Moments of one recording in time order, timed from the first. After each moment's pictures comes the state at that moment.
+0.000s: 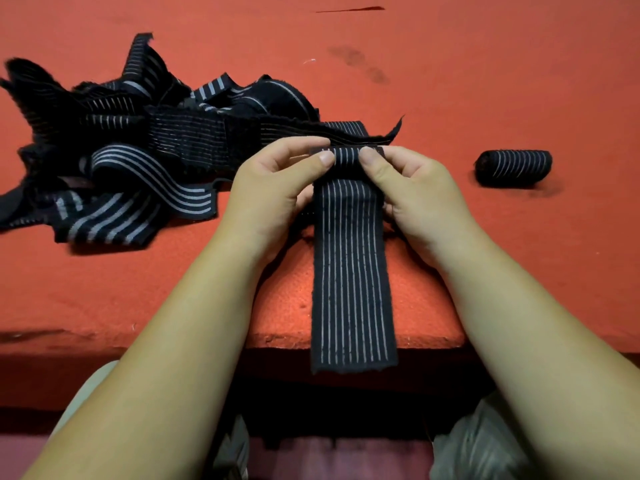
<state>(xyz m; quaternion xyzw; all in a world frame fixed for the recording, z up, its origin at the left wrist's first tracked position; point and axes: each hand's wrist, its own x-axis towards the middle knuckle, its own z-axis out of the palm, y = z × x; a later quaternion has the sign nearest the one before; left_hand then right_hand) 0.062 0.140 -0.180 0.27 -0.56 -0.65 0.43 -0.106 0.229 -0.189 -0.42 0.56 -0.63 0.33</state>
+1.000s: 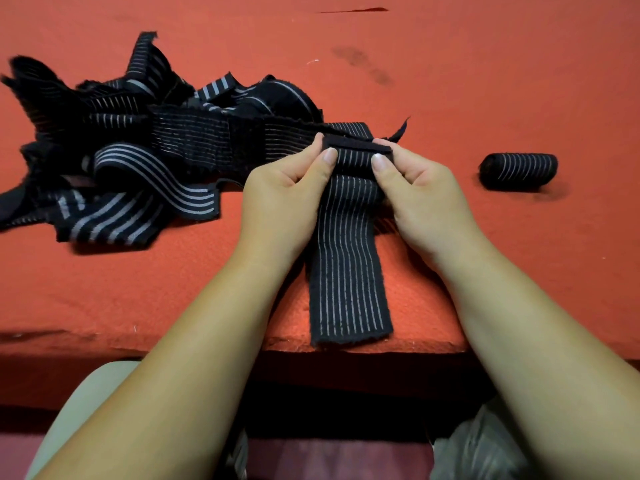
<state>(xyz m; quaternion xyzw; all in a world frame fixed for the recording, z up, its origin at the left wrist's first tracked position) 0.054 0.148 -0.191 0.34 -0.67 -0.44 0.49 -0.107 0.229 -0.191 -0.51 0.60 -0.58 0.22</state>
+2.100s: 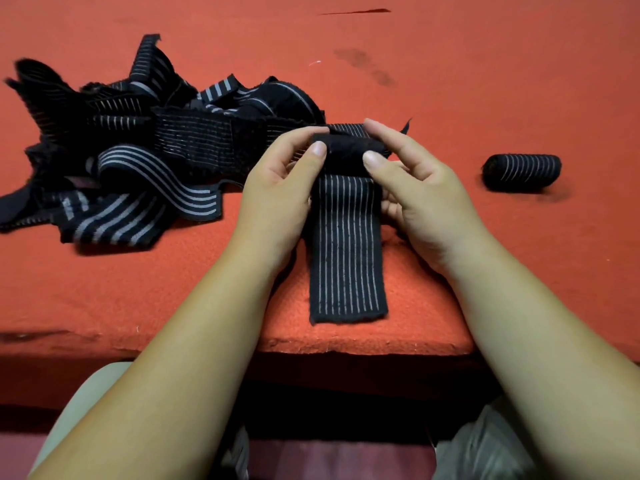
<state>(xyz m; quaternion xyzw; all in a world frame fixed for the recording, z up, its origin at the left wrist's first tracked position) 0.056 0.145 -0.188 0.28 -0.62 -0.55 0.48 -0.102 0.232 -0.185 -0.43 0.54 -0.64 0.34</state>
